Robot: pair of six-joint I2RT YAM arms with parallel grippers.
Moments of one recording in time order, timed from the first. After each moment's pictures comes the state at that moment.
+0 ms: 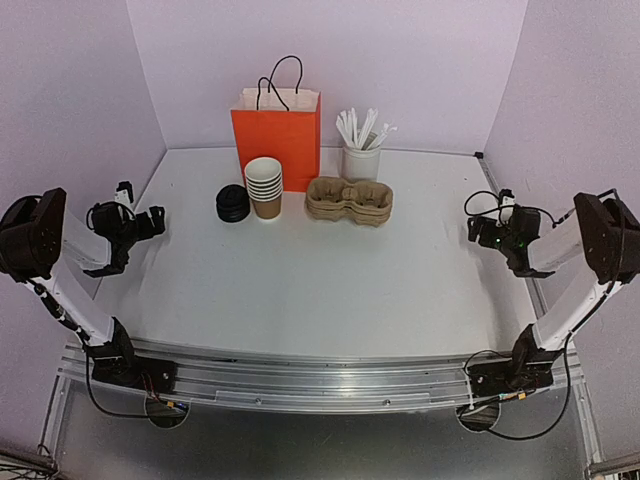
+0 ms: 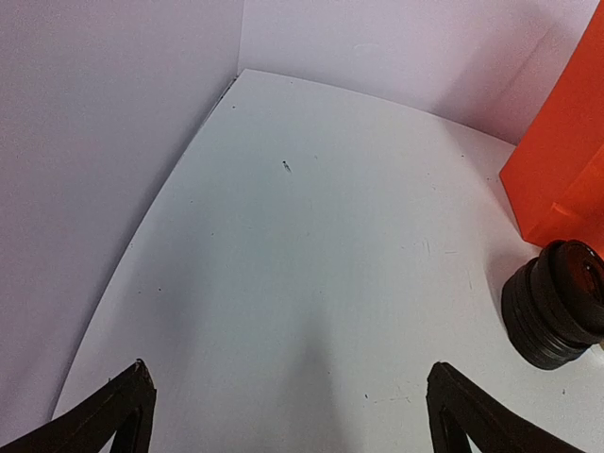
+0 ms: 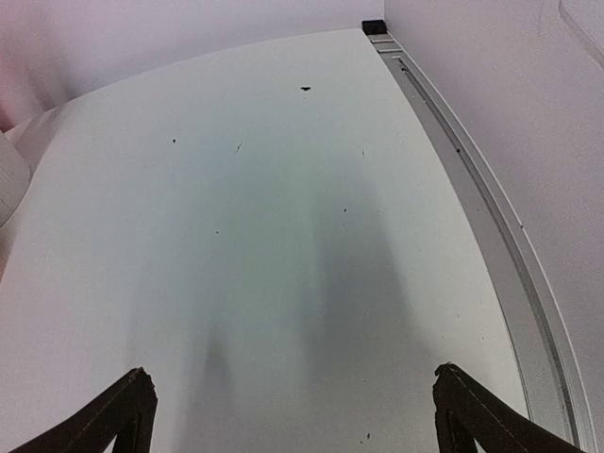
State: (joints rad) left arm 0.18 1.62 0.40 0.85 0.17 -0.10; right arm -0.08 1.66 0.42 0.73 -0.05 0.12
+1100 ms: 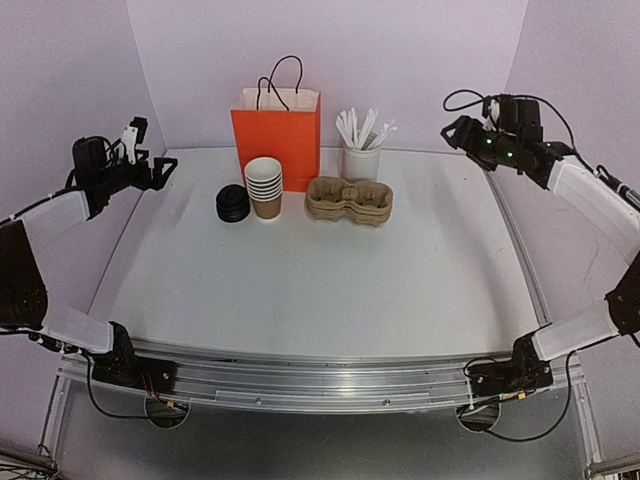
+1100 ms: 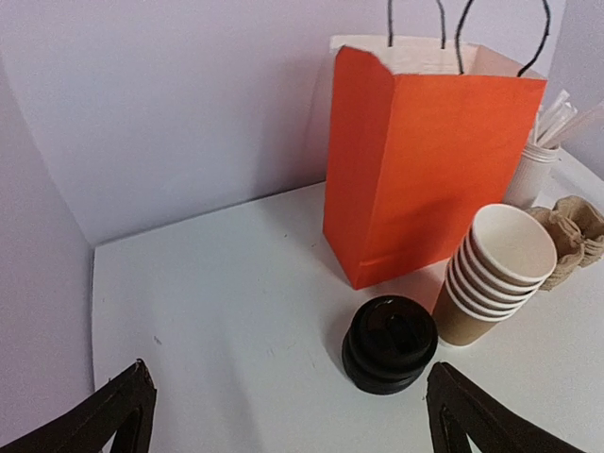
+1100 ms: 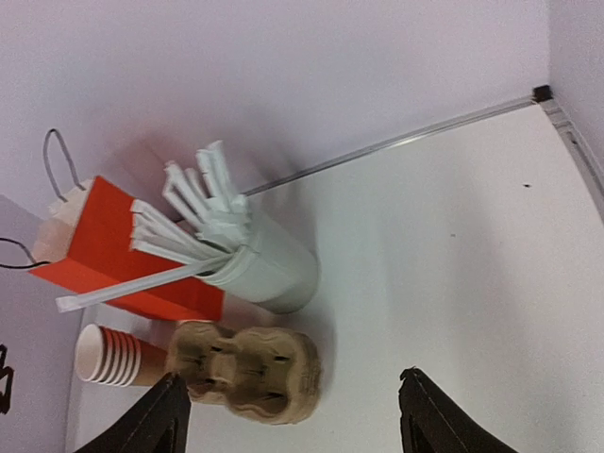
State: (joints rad) left arm 0.09 1.32 0.87 0.10 0.52 0.23; right arm 0.28 1.37 1.23 -0.33 -0.04 0.59
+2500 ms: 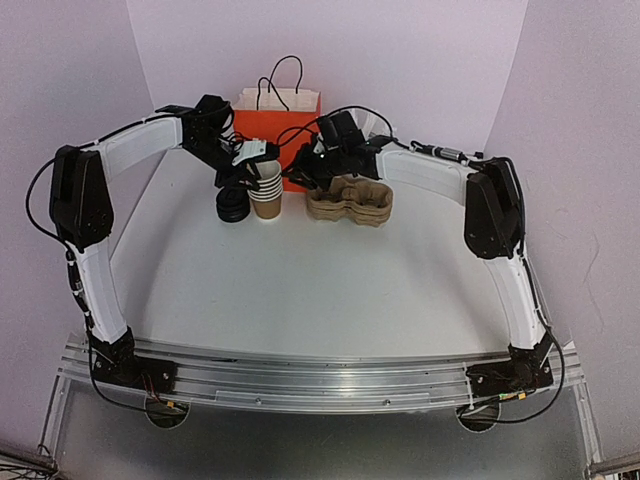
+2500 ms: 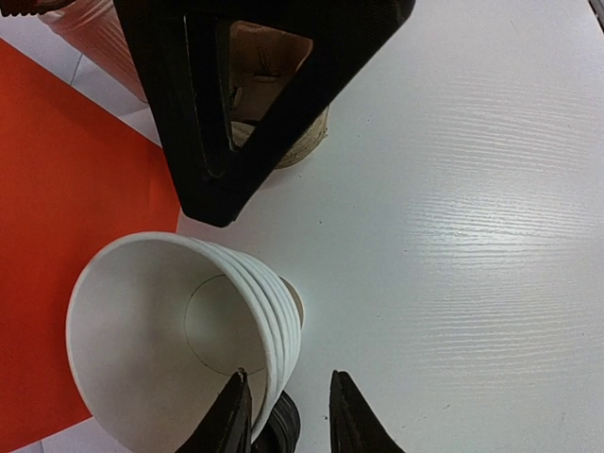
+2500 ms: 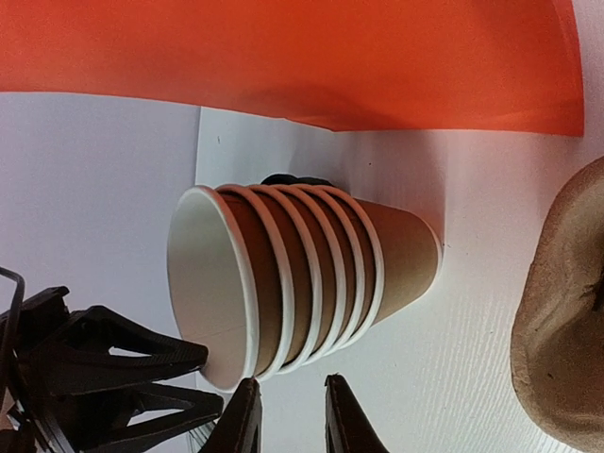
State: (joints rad) left arm -0.42 1.95 1.72 -0.85 0.49 1.09; right arm 0.76 2.35 2.07 -0.33 -0.30 1.04
